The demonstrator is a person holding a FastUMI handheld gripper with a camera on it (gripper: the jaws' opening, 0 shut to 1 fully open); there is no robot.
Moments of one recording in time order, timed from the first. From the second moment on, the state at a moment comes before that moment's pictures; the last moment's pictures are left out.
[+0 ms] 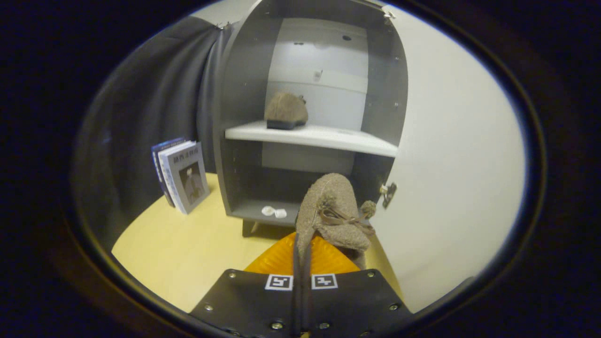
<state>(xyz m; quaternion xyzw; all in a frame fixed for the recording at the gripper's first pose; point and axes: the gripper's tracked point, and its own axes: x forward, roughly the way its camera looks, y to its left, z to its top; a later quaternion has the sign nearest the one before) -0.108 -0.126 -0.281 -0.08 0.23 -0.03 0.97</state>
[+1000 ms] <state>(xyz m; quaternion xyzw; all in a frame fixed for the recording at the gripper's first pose) 0.154 -0.157 -0.146 -0.03 0.10 -0.12 0.99</state>
